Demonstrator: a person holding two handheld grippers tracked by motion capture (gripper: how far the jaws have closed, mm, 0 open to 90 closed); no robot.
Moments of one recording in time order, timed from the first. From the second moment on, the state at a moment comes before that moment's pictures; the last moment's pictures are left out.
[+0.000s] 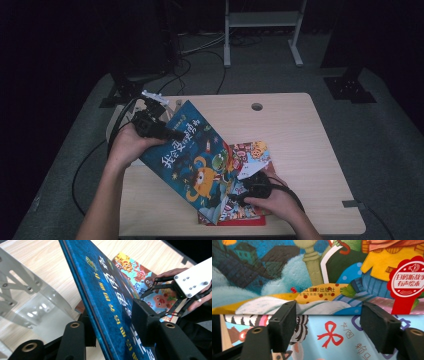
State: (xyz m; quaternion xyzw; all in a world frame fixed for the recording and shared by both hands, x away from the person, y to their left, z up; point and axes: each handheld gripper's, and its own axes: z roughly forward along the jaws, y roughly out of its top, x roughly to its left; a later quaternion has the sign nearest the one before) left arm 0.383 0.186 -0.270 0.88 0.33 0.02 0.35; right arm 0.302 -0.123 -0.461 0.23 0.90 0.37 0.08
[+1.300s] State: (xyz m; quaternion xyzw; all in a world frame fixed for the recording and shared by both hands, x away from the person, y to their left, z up) left arm 0.373 0.149 -0.184 0.93 0.24 0.03 0.27; right arm 0.368 -0.283 -0.484 0.47 0.78 0.36 0.21
